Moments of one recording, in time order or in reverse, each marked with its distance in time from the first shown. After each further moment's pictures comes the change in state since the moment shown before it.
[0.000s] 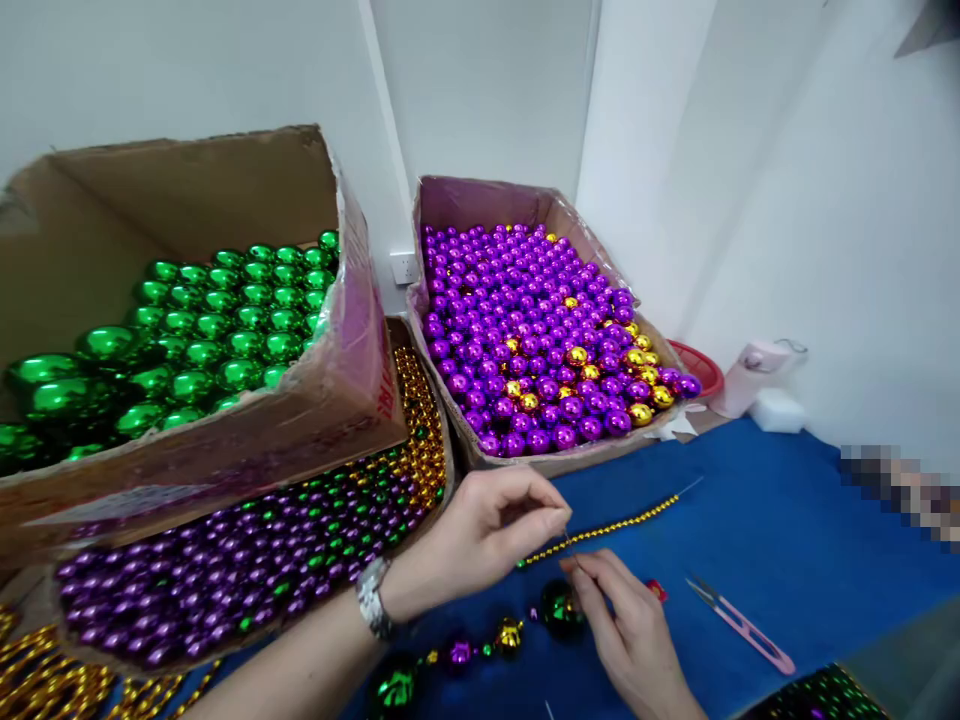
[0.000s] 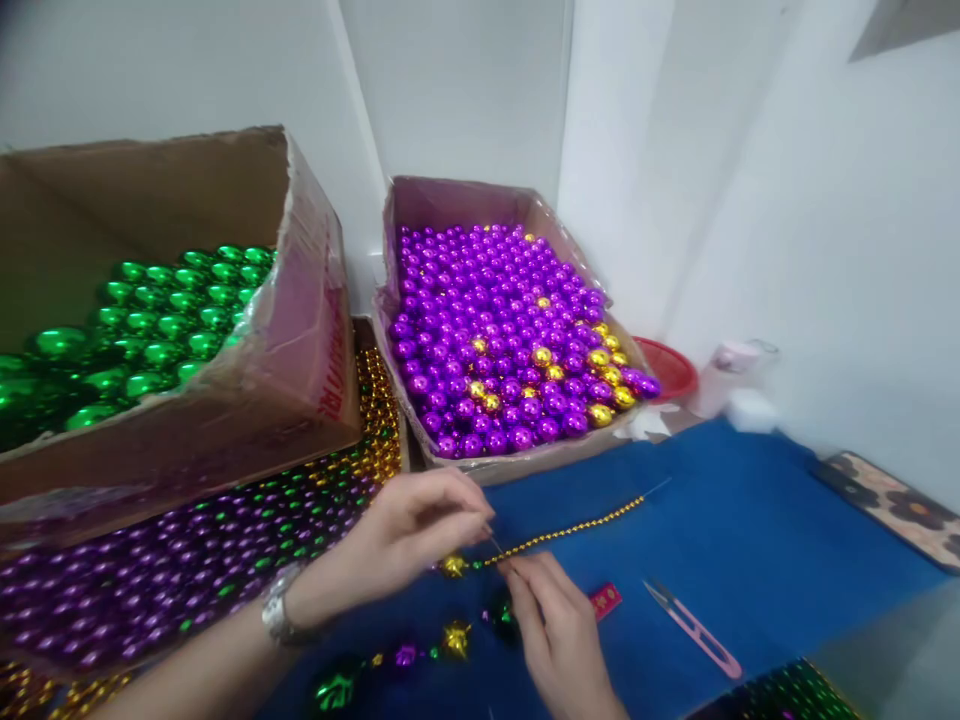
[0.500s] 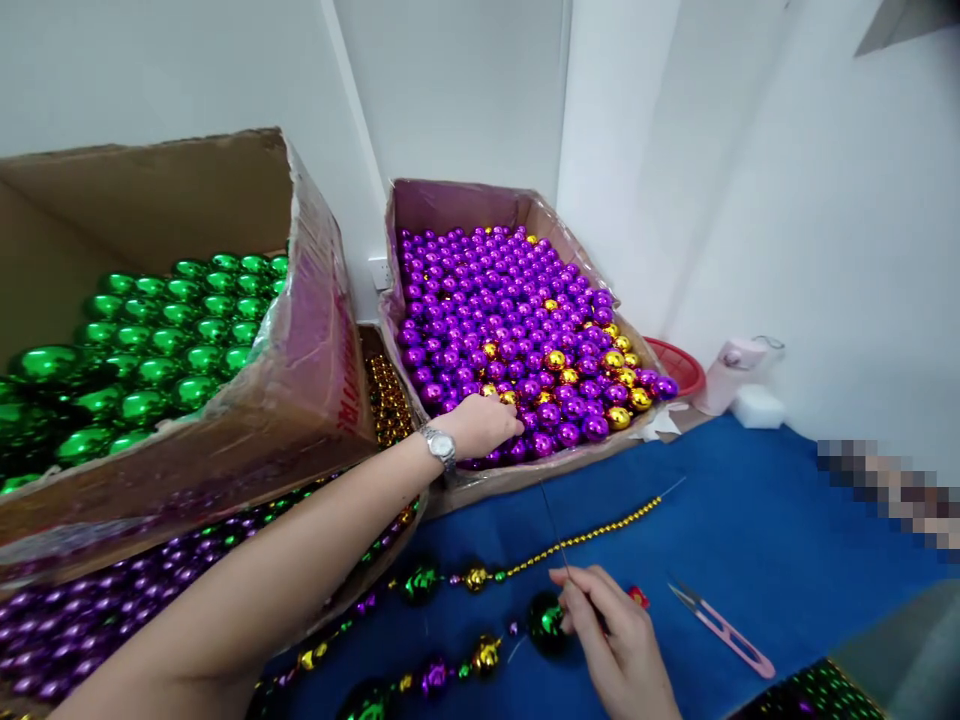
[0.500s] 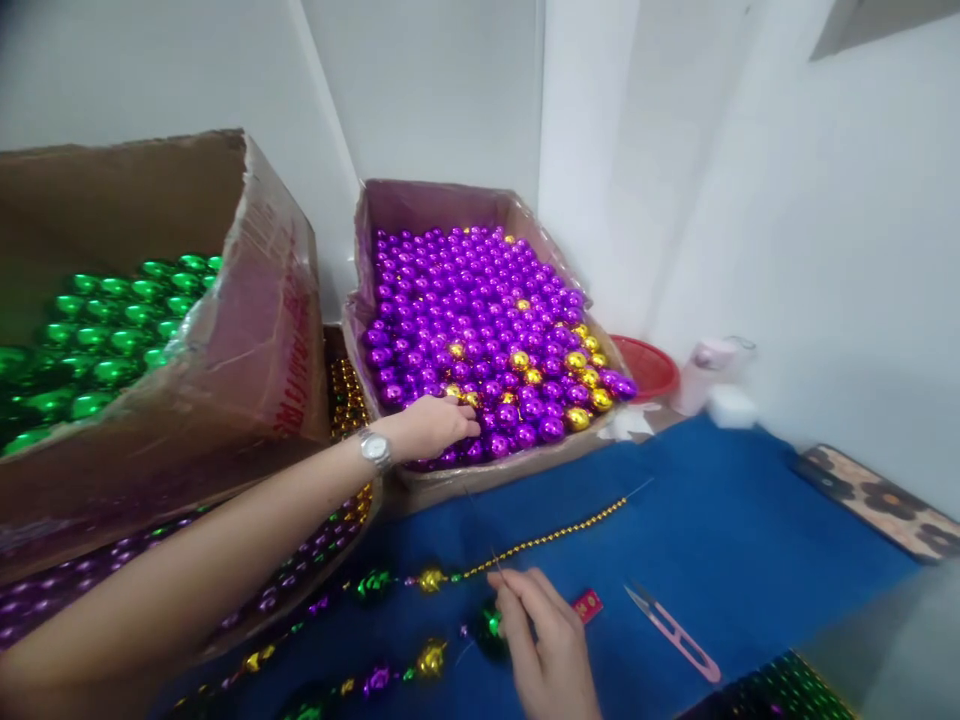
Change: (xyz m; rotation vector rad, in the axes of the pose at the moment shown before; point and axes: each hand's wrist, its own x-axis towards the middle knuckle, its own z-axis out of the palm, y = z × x) left_hand 0.128 -0.068 -0.037 1.190 -0.400 0.159; right_hand -0.004 0.006 -0.012 0.094 0.037 0.158
